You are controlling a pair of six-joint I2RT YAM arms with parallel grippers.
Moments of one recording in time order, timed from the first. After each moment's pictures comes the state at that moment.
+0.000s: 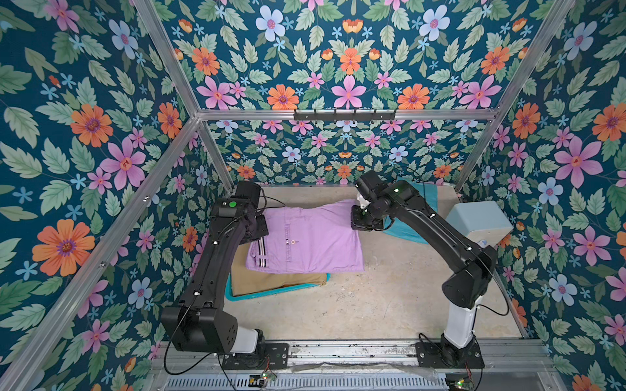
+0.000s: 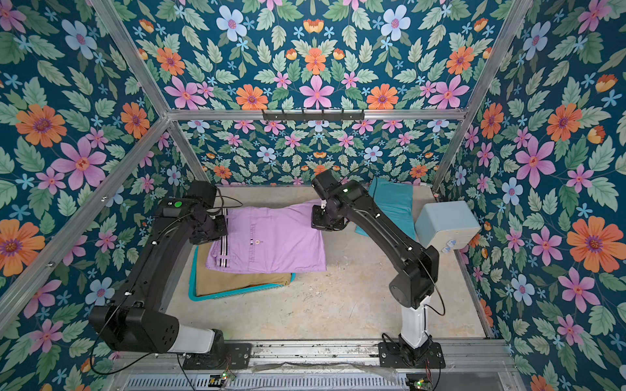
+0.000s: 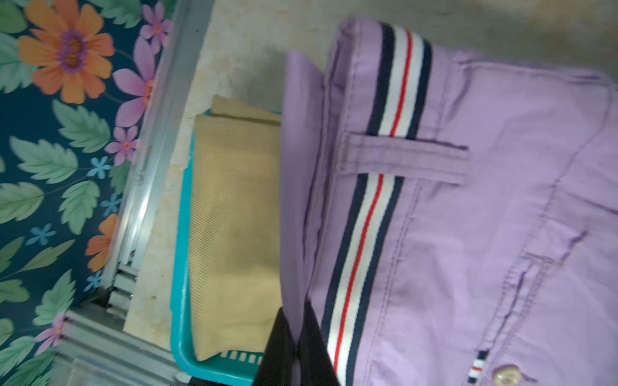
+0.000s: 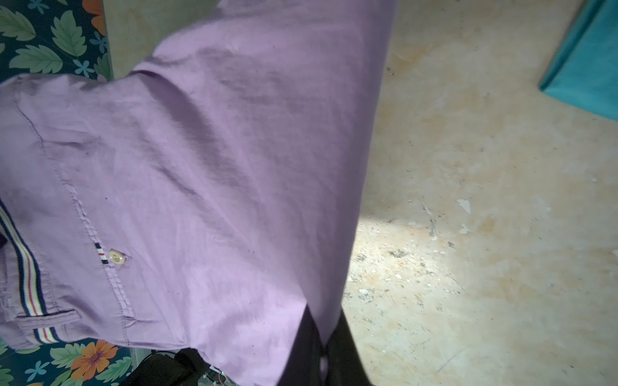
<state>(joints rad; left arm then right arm) -0.10 1.41 1.51 -1.32 -0.23 -0.36 0.72 1.96 2.10 -1.28 -0.14 0.68</state>
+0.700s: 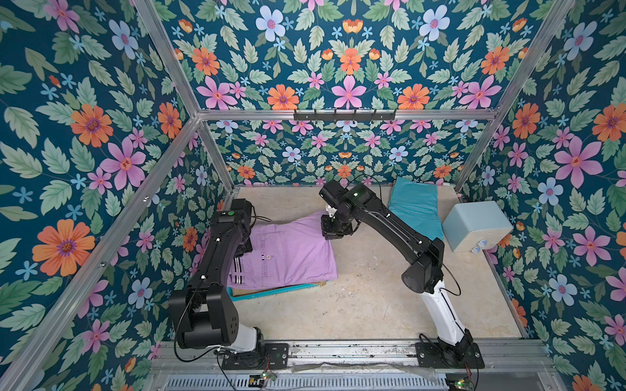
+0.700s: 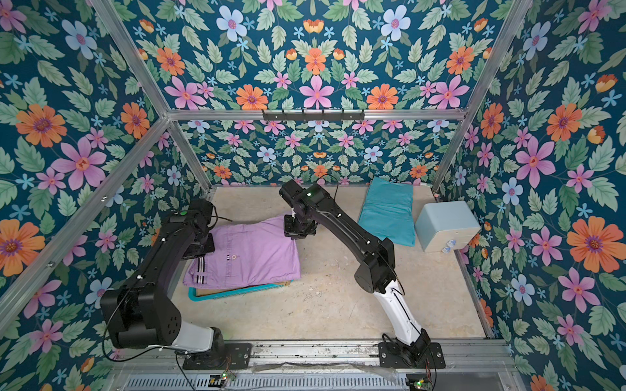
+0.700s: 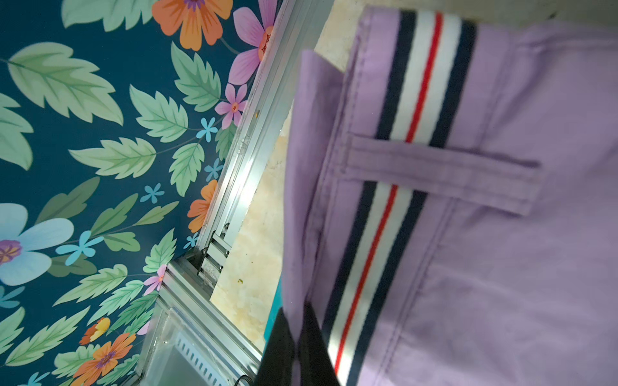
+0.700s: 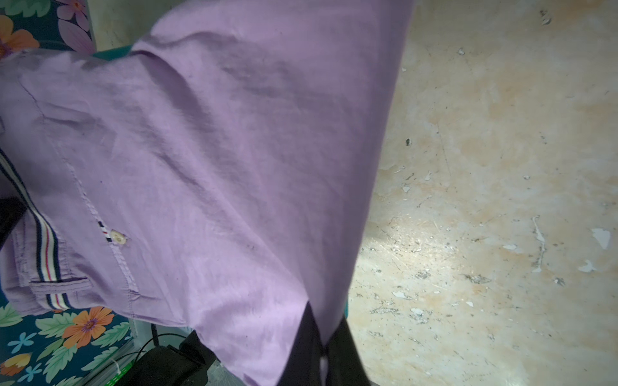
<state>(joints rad) 0.03 1.46 1.28 -1.21 -0.49 -0.31 0.83 2.30 2.46 -1.40 -0.20 0.69</state>
